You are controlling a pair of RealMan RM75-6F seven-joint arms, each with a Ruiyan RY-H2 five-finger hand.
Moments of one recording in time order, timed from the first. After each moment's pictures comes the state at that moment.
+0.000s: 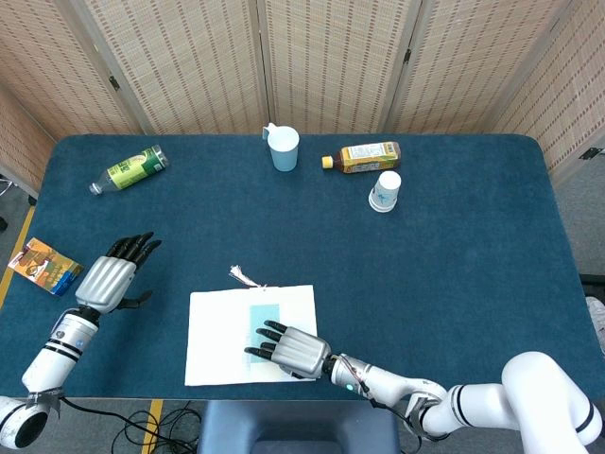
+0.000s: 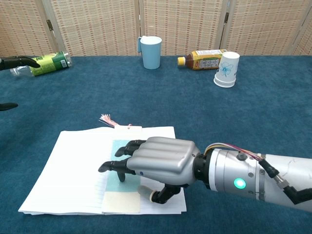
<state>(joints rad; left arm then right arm) -0.54 -1.22 -0.06 -1.45 1.39 1.05 0.02 0.87 -1.75 -0.02 -1.39 -1.65 0.78 -0.18</state>
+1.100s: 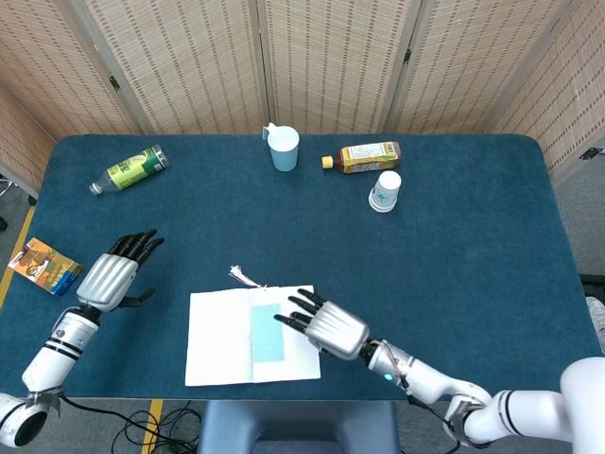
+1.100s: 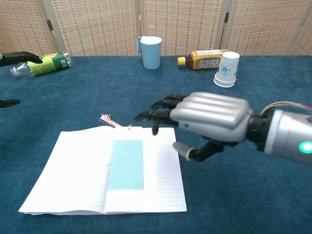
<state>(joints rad) -0.54 -1.23 -0.06 -1.42 1.46 1.08 -0.04 0.76 -1.49 -0.03 -1.57 -1.64 1.01 -0.25</state>
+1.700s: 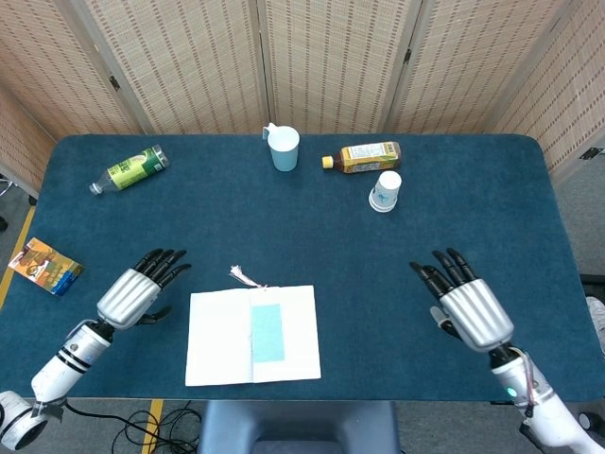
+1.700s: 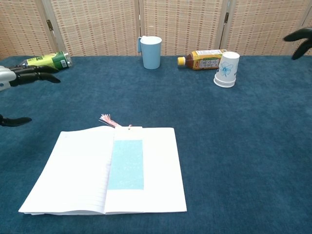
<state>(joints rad) -0.54 -1.35 0.04 -1.19 1.74 1.24 -0.13 0.39 -1.08 -0.09 -1.79 -1.59 1.43 -0.33</state>
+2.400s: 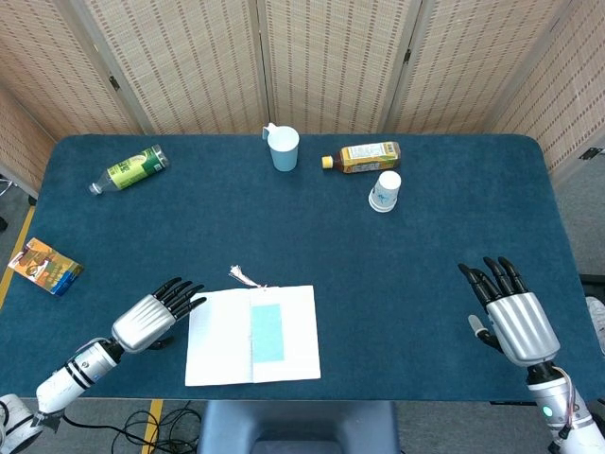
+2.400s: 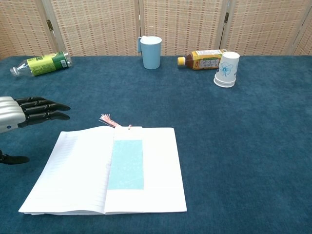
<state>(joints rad) -0.54 -1.44 0.16 -1.02 1.87 1.30 -0.10 0.25 -1.06 -0.06 -1.76 -1.58 1.48 -0.26</state>
